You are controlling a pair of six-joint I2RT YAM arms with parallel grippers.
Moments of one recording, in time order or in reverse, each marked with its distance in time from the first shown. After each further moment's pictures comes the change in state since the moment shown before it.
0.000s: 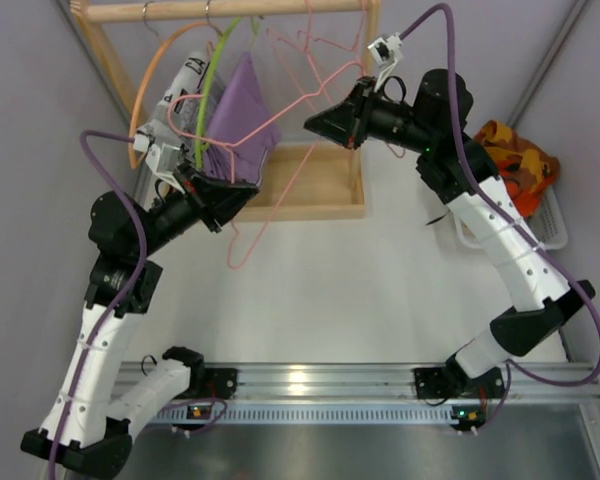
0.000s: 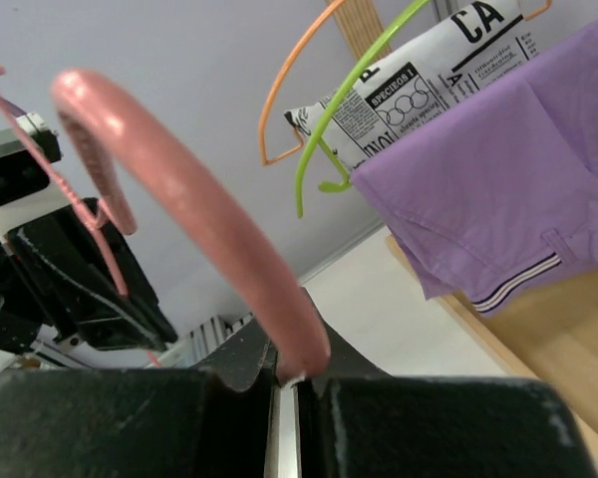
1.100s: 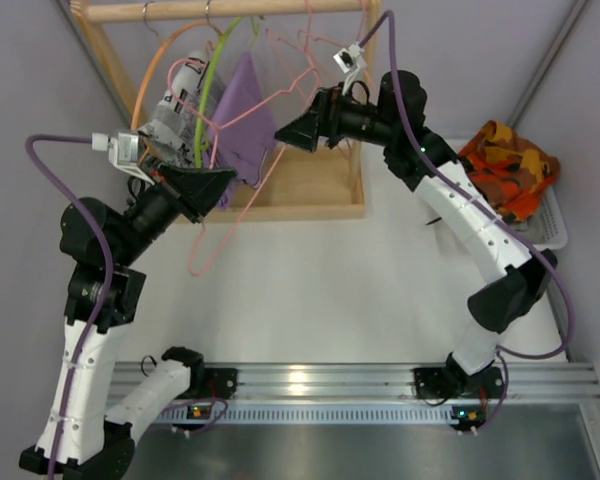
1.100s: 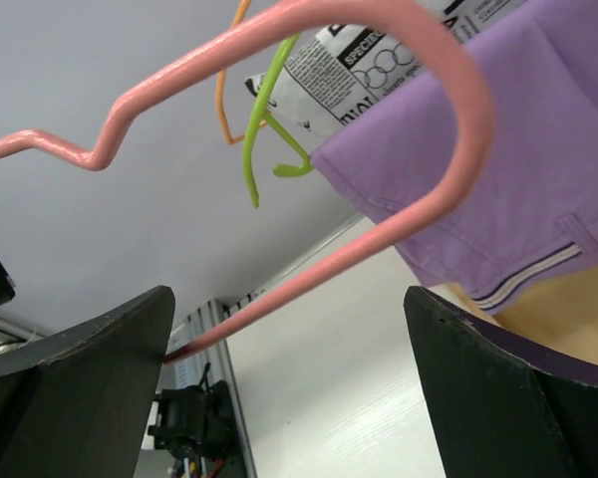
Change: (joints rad) left arm 0.037 -0.020 0.120 -0.032 -0.084 -0.217; right arm 0.003 0.208 0.052 0.077 -0.069 0.042
